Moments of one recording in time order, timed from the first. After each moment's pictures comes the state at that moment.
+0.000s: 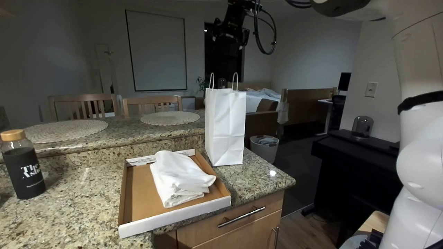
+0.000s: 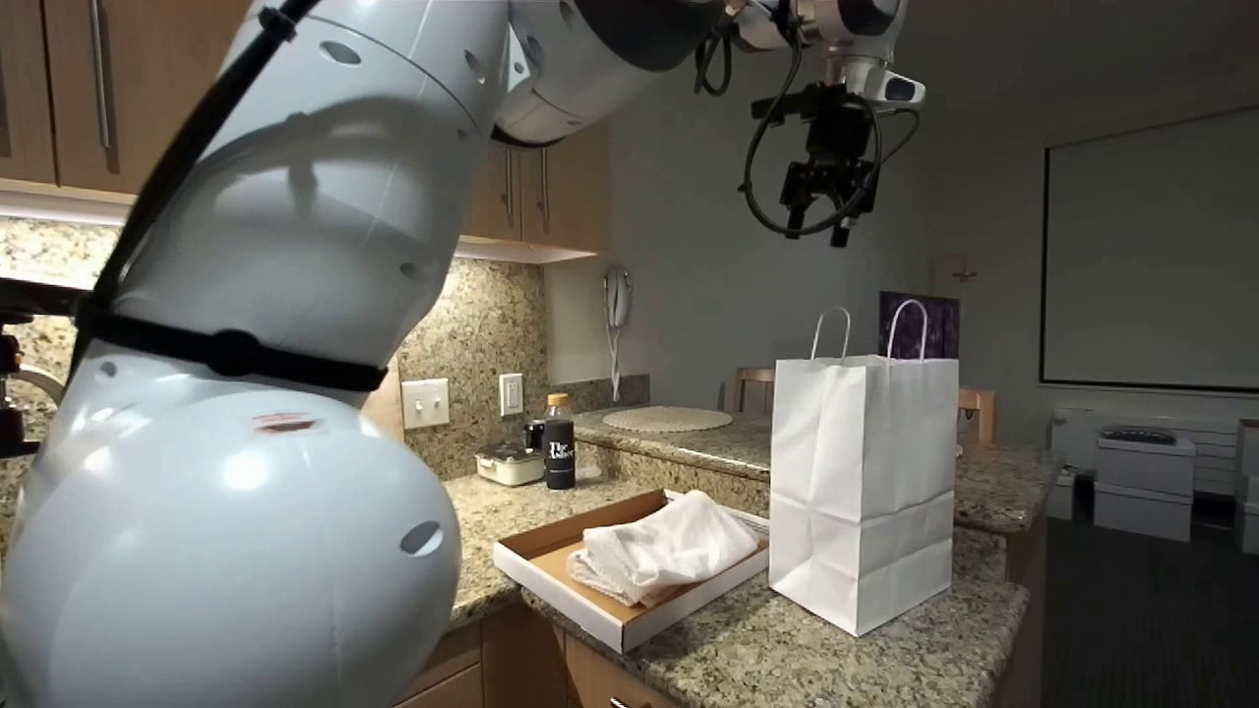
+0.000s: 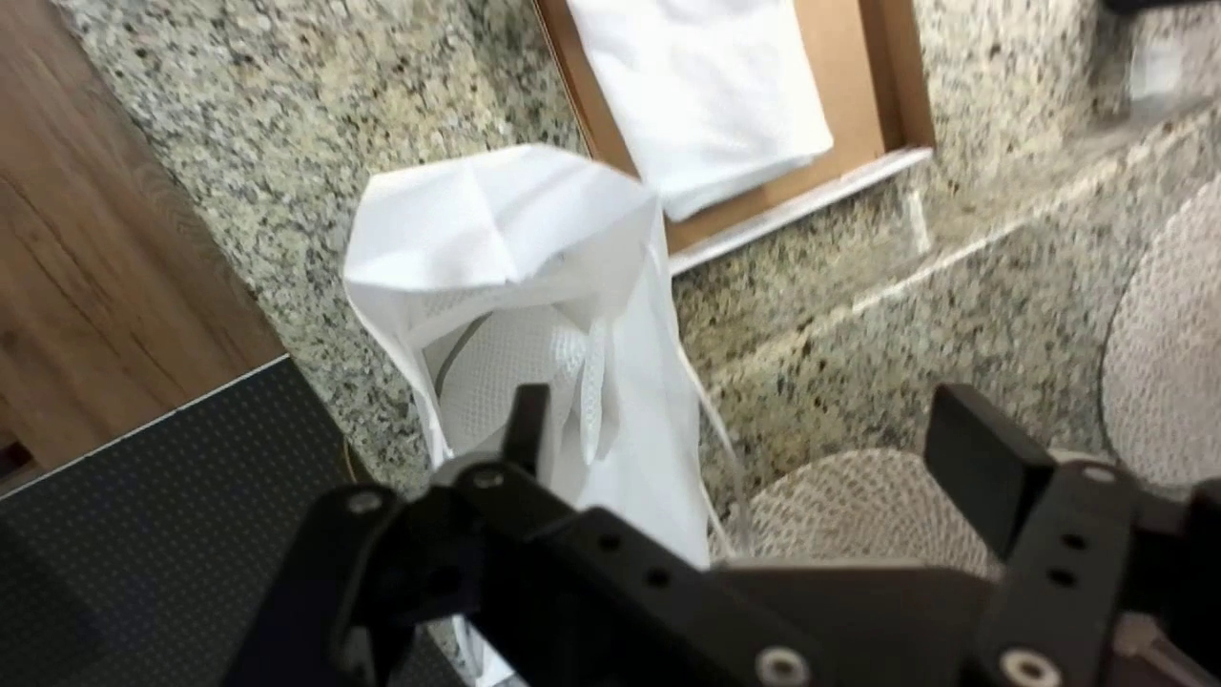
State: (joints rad) arm -0.09 0.35 -0.14 -0.97 0.33 1.38 0.42
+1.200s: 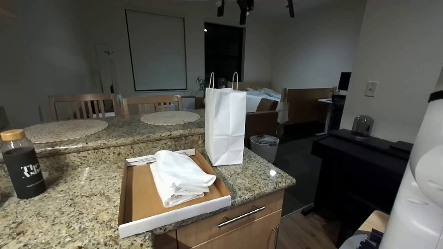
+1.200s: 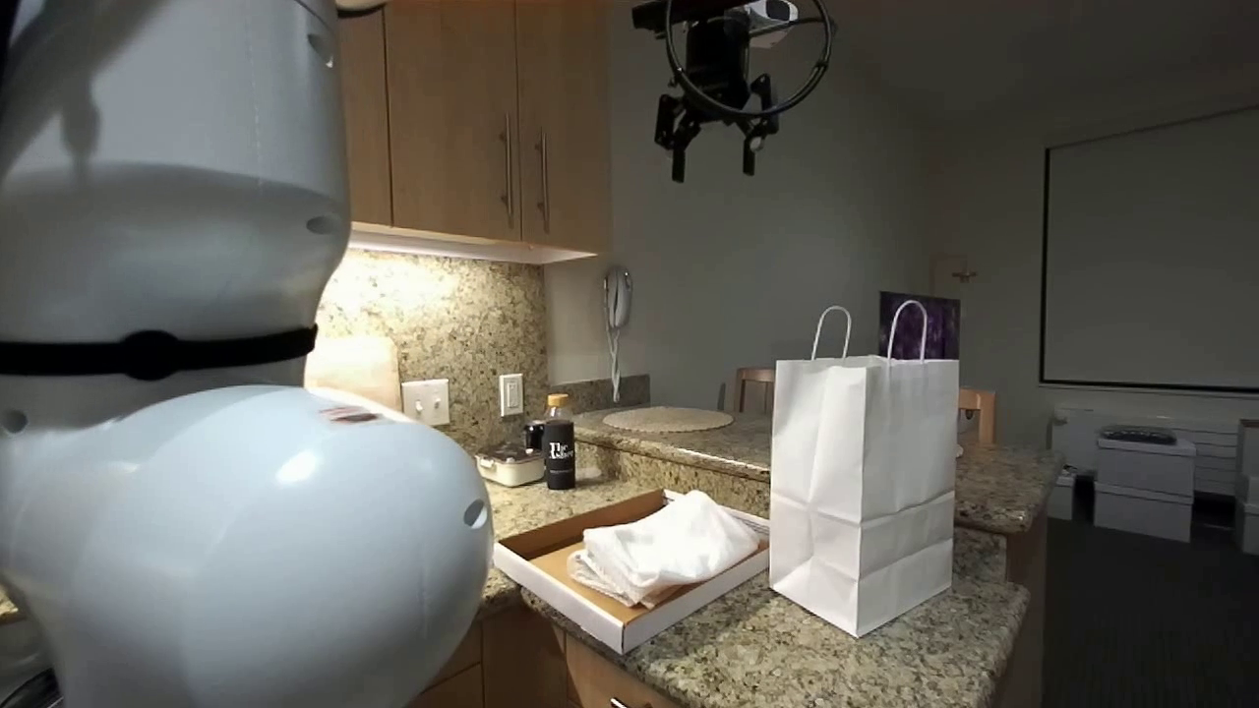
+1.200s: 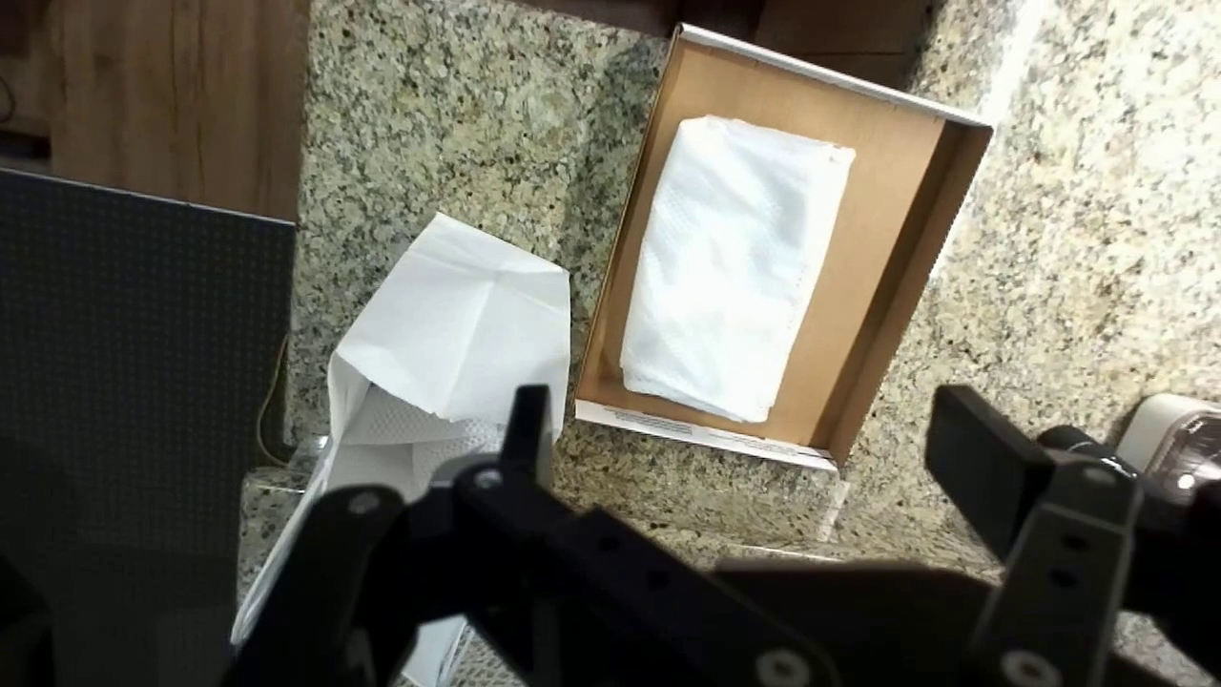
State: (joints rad) arm 0.10 -0.02 -0.07 -1.25 0.08 1.27 0.00
